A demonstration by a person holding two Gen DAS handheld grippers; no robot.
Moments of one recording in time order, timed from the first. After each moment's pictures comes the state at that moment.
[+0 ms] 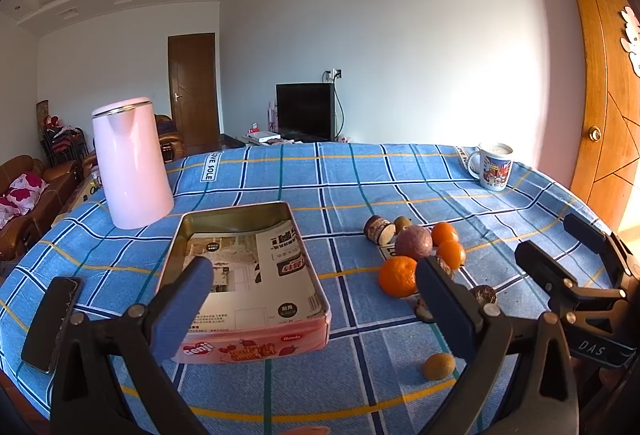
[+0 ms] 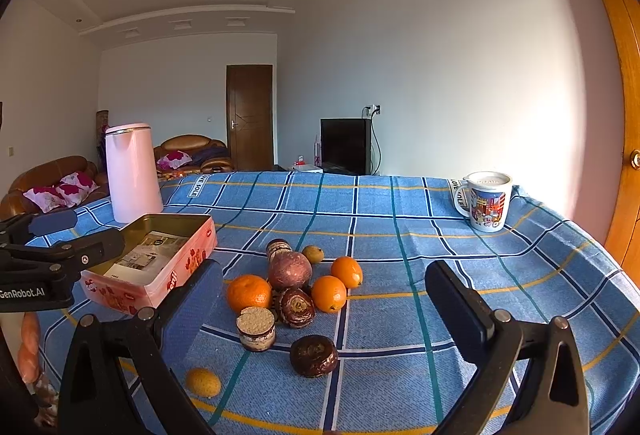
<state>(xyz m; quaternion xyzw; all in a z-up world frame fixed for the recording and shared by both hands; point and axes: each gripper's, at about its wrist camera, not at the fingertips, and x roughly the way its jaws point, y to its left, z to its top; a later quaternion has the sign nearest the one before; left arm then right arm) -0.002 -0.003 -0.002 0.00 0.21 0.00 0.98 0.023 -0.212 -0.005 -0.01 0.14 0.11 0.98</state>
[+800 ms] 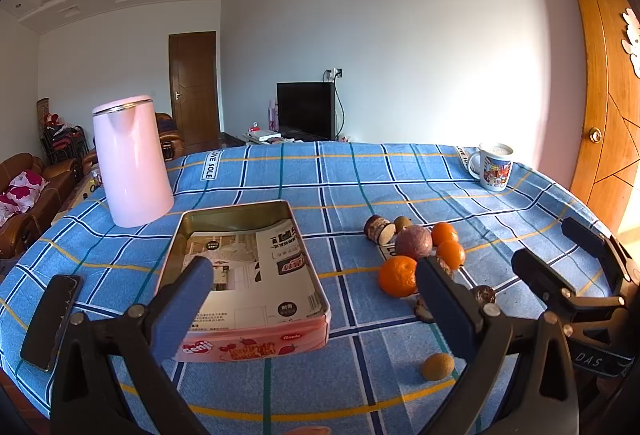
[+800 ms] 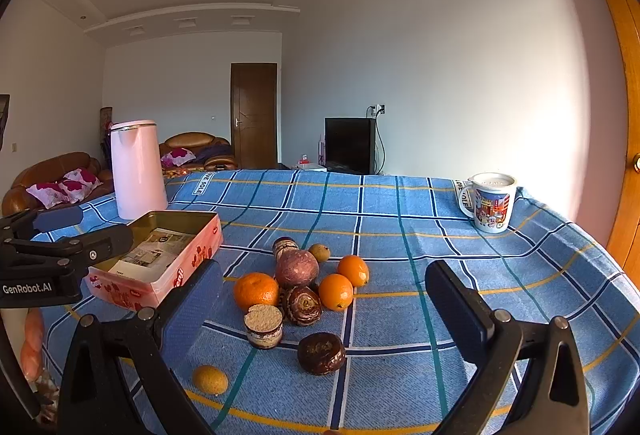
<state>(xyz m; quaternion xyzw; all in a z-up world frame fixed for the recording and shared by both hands) -0.002 -0.002 -0.003 -0.01 0.21 0.00 0.98 0.020 -0.206 -0.006 -0.02 0.14 0.12 0.98</state>
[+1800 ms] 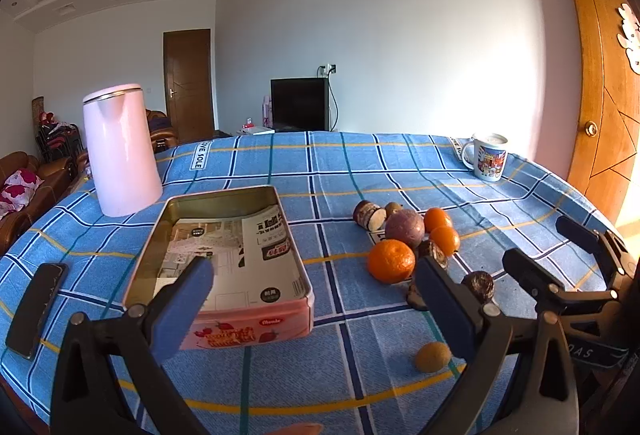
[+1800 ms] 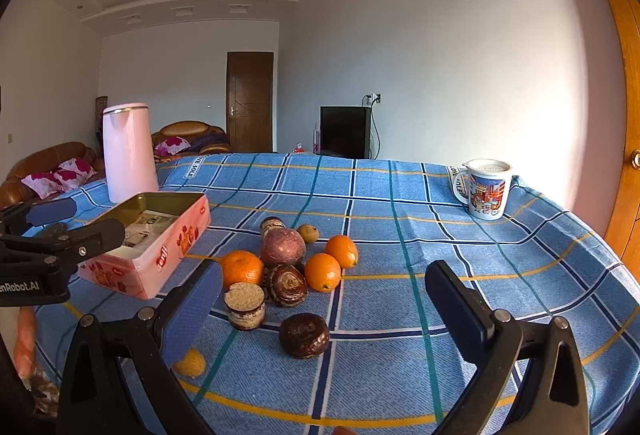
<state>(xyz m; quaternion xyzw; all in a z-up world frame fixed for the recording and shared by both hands) -0.003 -0.014 -0.028 -0.01 0.22 -0.01 0.98 0.026 -0.214 -0.025 -0.03 0.17 0.11 0.98</state>
